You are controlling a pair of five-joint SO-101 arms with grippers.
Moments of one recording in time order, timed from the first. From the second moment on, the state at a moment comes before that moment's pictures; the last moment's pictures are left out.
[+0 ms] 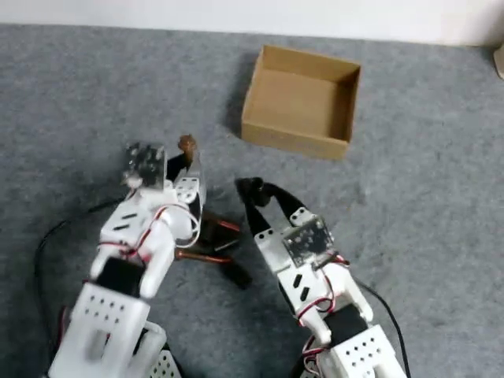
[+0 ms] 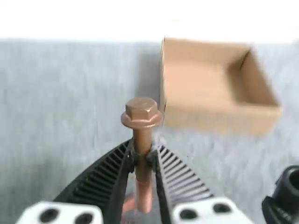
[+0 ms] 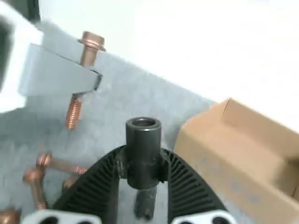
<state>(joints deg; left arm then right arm) 10.6 -65.6 70.5 24.1 11.8 -31.9 -89.8 96.0 5.2 12.7</state>
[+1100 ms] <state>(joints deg) 26.2 -103.2 82.0 19.3 28.8 -39.7 -94.2 96.0 6.6 12.6</state>
